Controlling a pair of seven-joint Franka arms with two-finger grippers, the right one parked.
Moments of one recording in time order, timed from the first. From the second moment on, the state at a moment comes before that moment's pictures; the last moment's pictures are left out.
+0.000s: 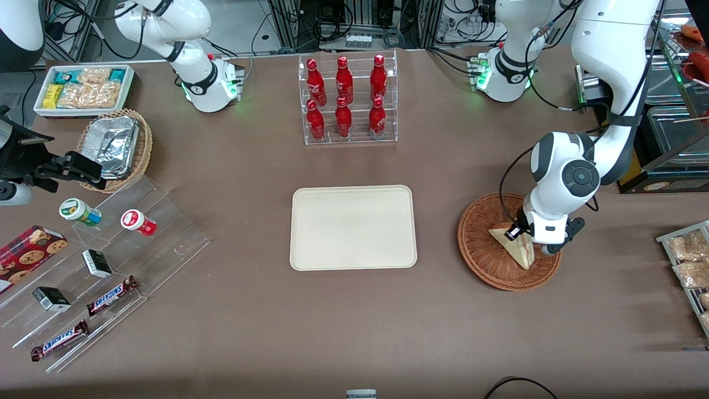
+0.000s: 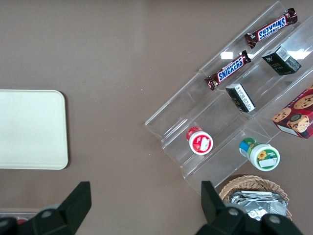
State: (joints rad) arm -0.11 0.32 -0.05 -2.13 0.05 2.45 -0.88
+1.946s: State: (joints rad) arm -0.83 0.82 -0.07 -1.31 0.20 2.07 -1.05
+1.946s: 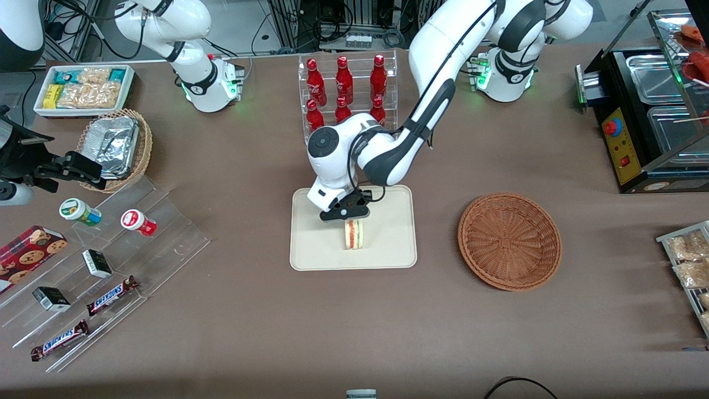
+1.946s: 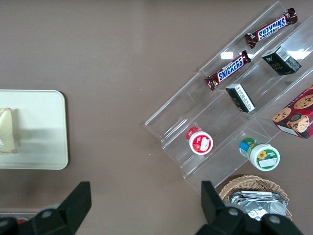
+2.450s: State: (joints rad) arm -0.83 0.83 -0.06 -1.28 0.19 2.08 -1.05
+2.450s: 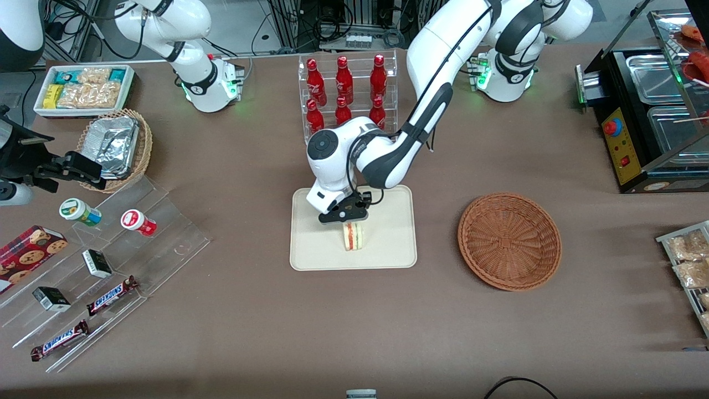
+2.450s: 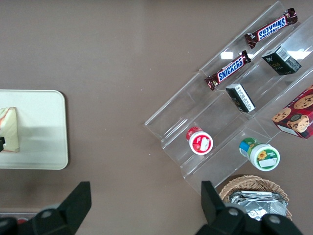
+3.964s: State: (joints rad) arm -0.22 0.14 -0.03 -1.45 0.04 1.48 -0.66
